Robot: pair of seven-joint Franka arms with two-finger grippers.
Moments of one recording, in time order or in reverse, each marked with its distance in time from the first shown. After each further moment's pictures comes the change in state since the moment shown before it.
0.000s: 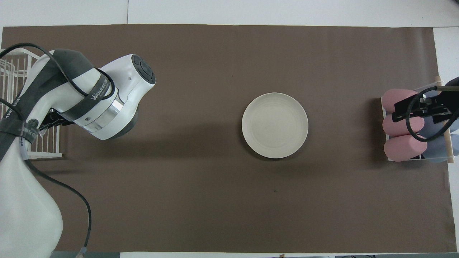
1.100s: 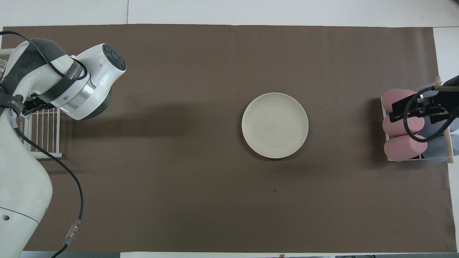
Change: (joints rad) left arm 0.109 0.104 0.045 0.034 0.029 0.173 -0.120; right arm 0.002 0.000 0.004 -0.001 0.009 0.000 0.003
